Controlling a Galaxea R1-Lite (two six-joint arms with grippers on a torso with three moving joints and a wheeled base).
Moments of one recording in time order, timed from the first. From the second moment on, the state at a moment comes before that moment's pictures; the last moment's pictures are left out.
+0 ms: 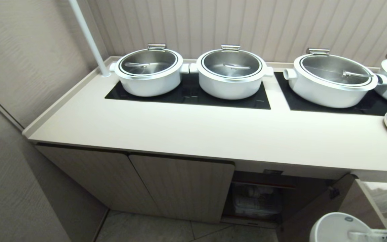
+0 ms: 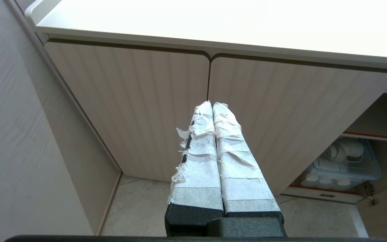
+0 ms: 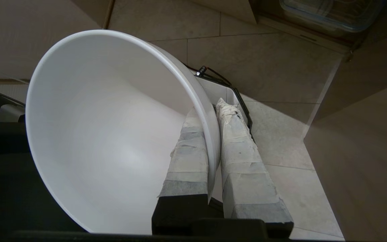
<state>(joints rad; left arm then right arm) 0.00 0.00 0.00 0.00 0.01 -0.03 0.19 1.01 -0.51 0.27 0.31 0.05</state>
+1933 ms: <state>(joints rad) 0.00 0.00 0.00 0.00 0.01 -0.03 0.17 1.23 -0.72 0.31 0.31 0.09</state>
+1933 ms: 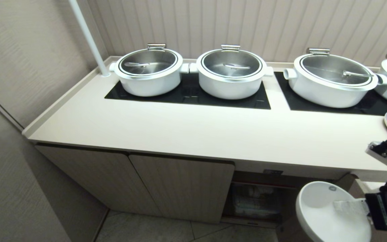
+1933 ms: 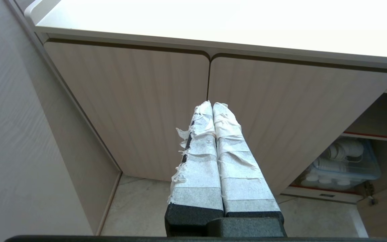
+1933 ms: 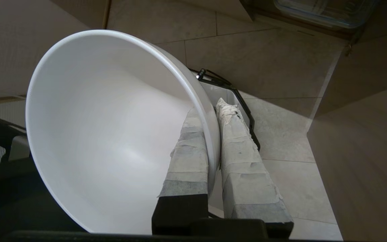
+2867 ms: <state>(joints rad) 0.00 0.00 0.00 0.00 0.01 -0.03 0.15 1.61 -1.06 0.31 0.23 0.15</state>
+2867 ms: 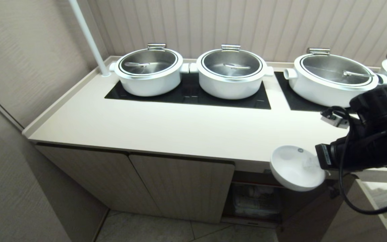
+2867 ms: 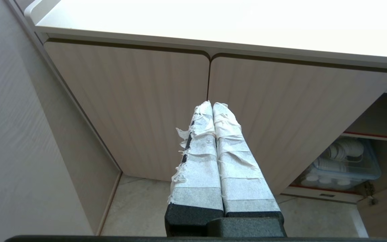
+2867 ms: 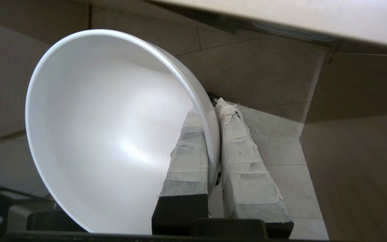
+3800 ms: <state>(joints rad) 0.00 0.00 0.00 0.00 0.01 -0.03 0.14 2.00 -1.49 0.25 -0.01 0.49</state>
